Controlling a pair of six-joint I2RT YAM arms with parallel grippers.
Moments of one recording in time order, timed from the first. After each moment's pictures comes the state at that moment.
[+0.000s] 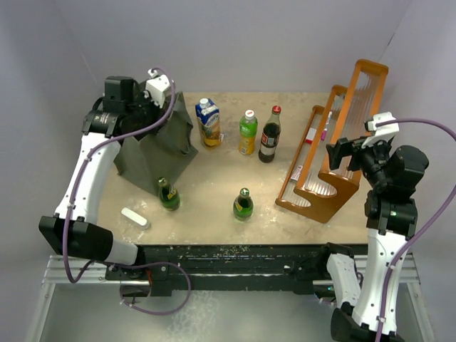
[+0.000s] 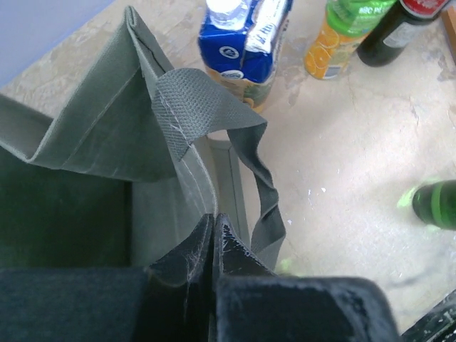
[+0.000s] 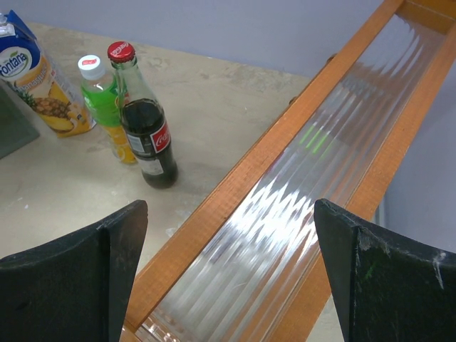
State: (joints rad) left arm -0.12 1.42 1.60 -0.81 0.39 0.33; right arm -0.27 0.73 1.12 -0.58 -0.44 -0.15
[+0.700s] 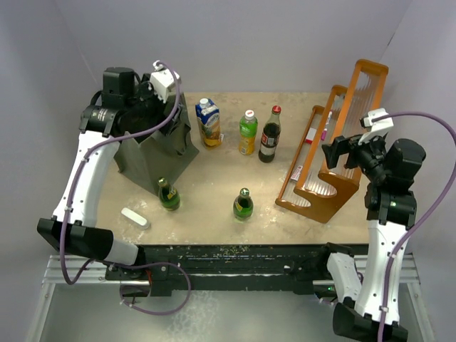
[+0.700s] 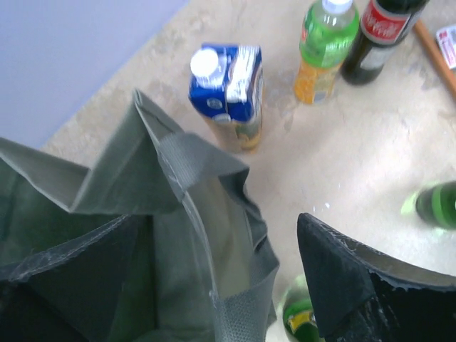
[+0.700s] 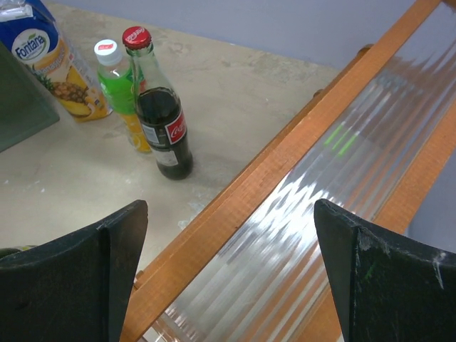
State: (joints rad) left arm -0.18 1.44 1.70 -0.85 0.42 0.43; right arm -0.27 0.78 1.12 -0.58 -0.50 -0.16
